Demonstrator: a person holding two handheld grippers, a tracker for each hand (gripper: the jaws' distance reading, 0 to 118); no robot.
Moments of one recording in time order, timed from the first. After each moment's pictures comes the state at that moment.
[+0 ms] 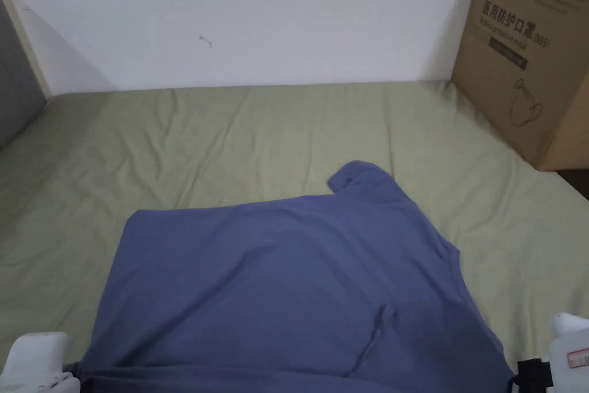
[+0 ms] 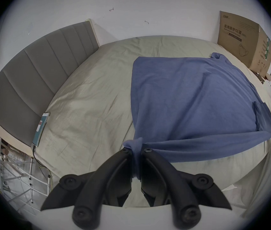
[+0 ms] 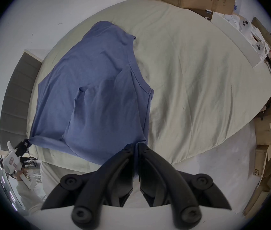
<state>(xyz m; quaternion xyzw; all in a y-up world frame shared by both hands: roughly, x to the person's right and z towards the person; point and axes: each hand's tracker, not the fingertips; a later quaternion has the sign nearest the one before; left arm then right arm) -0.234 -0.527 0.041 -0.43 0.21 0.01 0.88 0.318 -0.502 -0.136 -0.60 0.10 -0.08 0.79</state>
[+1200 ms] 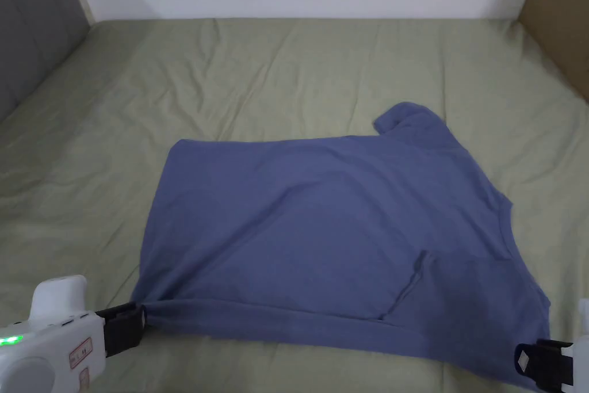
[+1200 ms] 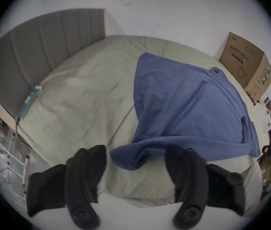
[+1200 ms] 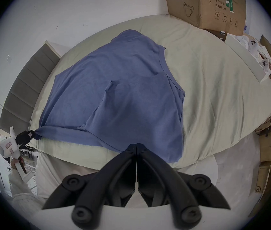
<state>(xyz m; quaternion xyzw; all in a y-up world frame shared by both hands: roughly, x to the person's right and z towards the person) -0.255 -0.552 0.069 -0.42 0.19 0.15 0.87 0.283 -0.513 -0.089 -0.53 0.16 -0.06 0.83</state>
